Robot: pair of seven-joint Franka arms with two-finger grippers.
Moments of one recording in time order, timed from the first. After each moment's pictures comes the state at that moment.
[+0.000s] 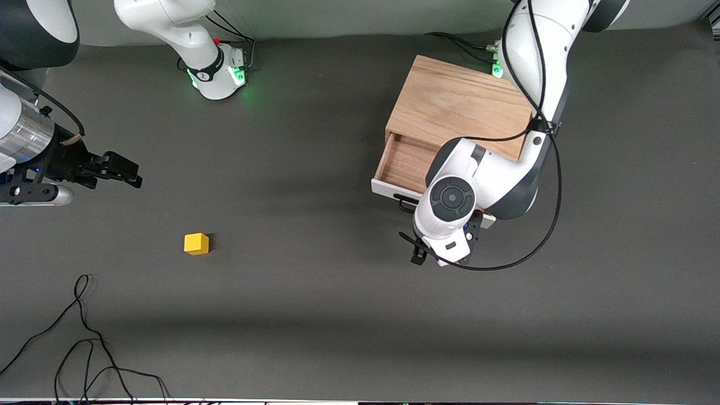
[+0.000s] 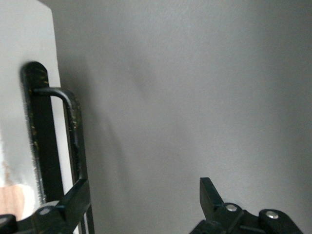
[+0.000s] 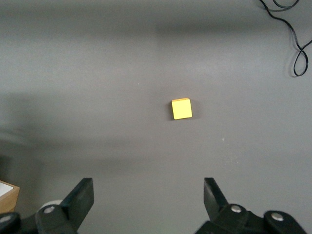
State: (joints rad) left arm -0.52 0.68 -0.03 -1.29 -0.03 1.92 -1.73; right arm 0.27 0.07 -0.19 -1.55 0.05 1.61 0.12
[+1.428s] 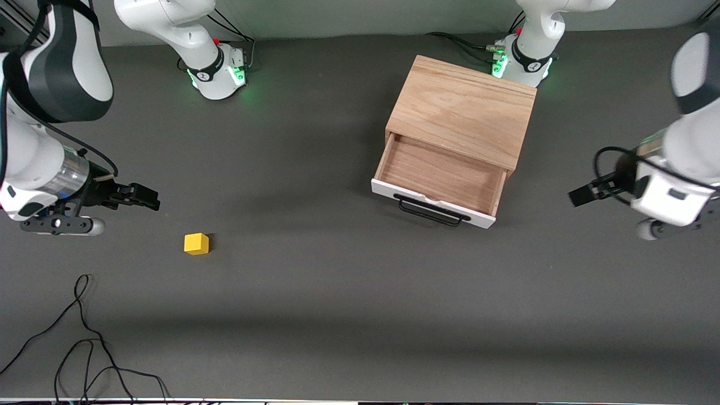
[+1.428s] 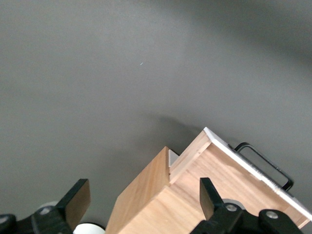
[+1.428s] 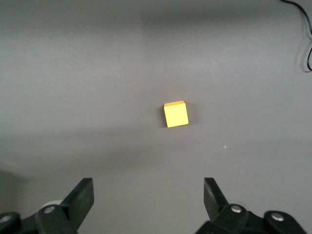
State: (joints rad) left arm -0.09 0.25 -0.02 -1.32 -0.02 1.44 -0.43; right arm 0.26 0.15 -0.21 -1.67 0.05 1.77 0.13
